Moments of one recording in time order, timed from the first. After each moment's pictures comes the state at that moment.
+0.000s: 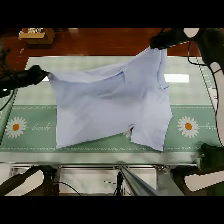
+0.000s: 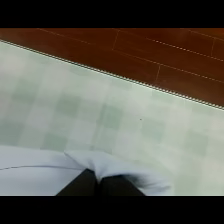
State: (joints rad) left arm 0.21 -1.17 0.95 0.70 -0.74 -1.12; right arm 0.19 -1.68 1.88 -1.56 0.98 1.51
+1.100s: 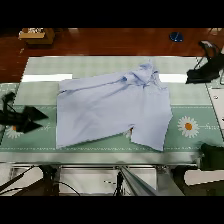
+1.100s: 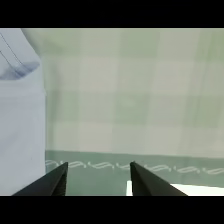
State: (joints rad) left arm 0.65 -1.17 0.68 0.95 -1.47 -1.20; right arm -0.27 -1.60 1.56 -1.47 1.38 1.32
